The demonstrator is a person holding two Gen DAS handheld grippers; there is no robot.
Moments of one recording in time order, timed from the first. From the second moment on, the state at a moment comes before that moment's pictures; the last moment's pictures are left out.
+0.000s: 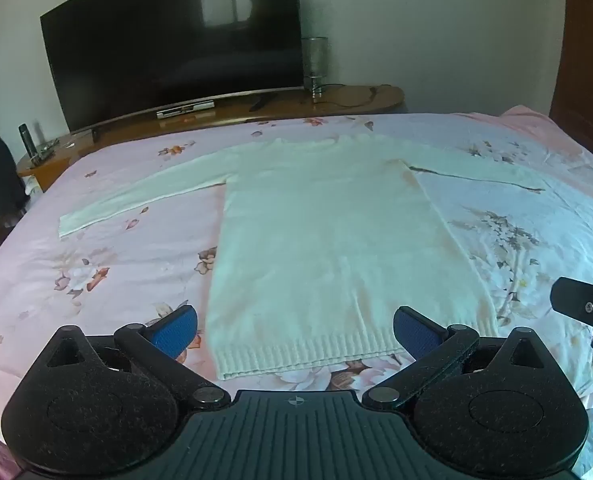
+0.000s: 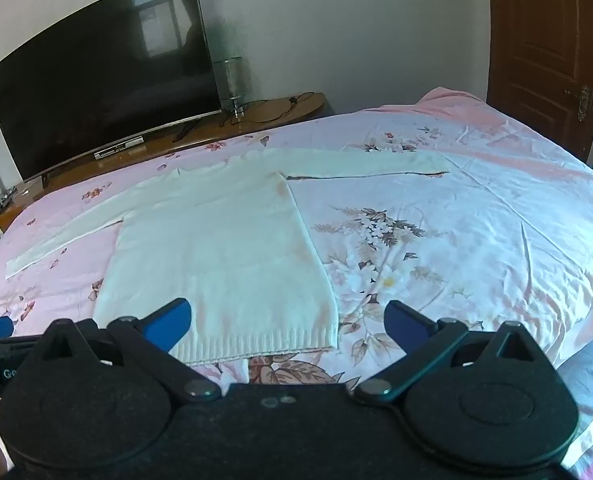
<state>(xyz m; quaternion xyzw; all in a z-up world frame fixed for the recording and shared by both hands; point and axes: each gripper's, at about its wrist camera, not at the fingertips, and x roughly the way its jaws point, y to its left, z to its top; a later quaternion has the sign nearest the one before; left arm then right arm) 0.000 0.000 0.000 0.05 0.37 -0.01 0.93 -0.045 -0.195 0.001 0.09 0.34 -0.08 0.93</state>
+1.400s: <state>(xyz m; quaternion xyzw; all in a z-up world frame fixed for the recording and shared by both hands) 0.012 0.004 -0.008 0.04 0.38 -0.02 0.92 -0.033 -0.194 -0.008 0.09 0.35 -0.08 0.93</state>
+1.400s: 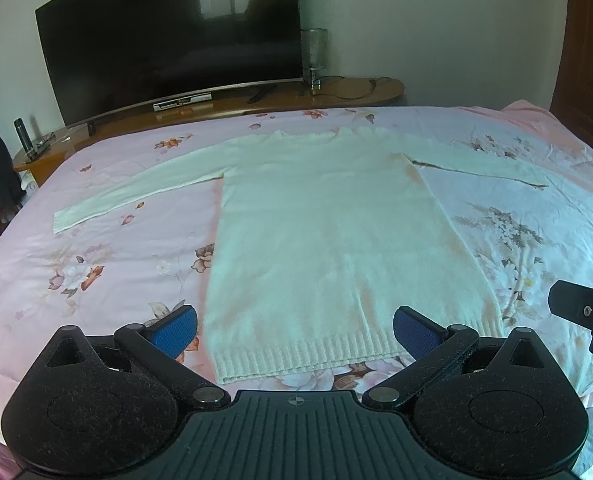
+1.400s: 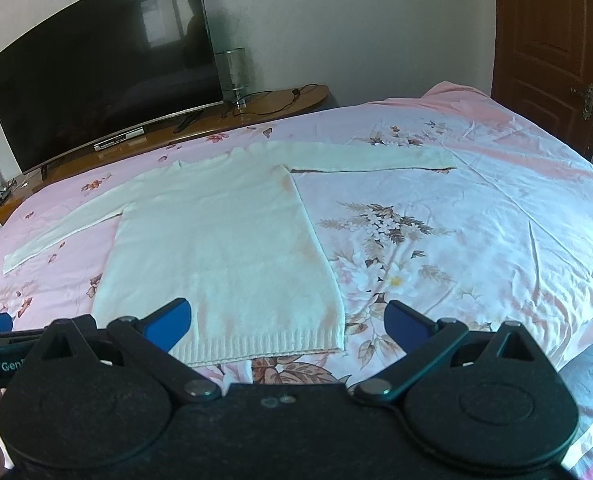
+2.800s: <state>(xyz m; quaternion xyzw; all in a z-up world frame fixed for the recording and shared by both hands) 0.042 0.002 -0.019 0.04 0.40 -0.02 0.92 -0.010 -0.195 -0.011 0.09 0.36 -0.10 0.92</state>
